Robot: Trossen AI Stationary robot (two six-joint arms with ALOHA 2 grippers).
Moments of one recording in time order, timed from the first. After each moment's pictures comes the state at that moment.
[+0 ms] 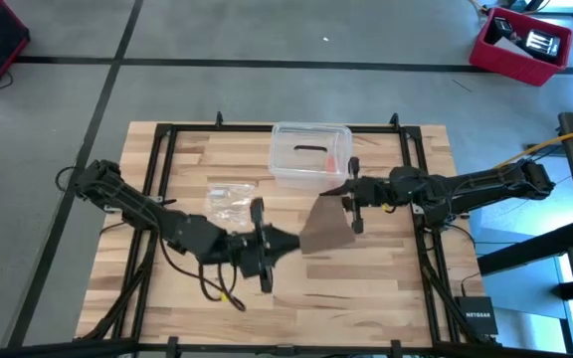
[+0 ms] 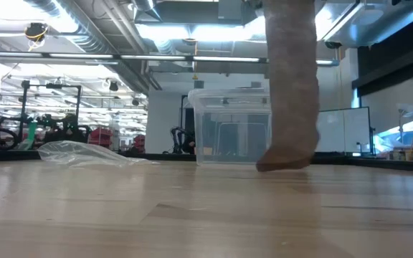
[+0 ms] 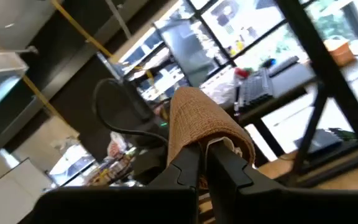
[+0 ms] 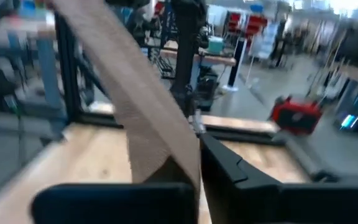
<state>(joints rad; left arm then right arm) -0.50 1.58 1.43 0.33 -0.62 0.74 0.09 1.00 0.69 0.29 0.06 -0.10</state>
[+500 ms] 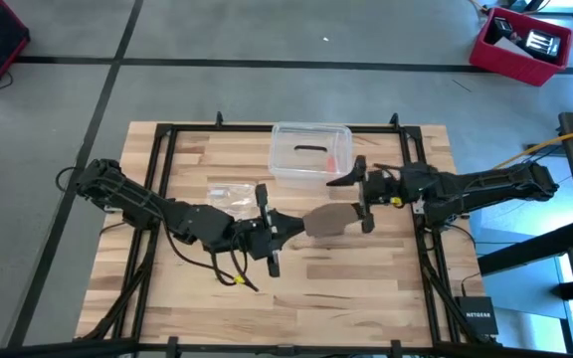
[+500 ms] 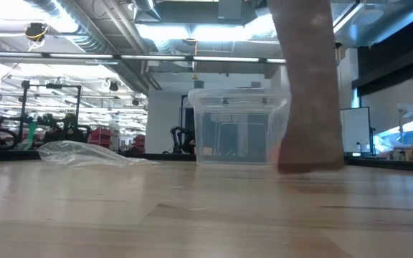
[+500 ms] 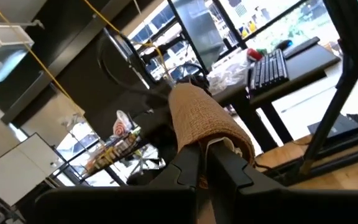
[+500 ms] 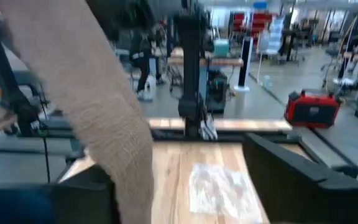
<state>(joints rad) -0.44 1.58 1.43 0.27 -0.64 0.67 0.09 0.92 0.71 0.21 0.02 0.00</state>
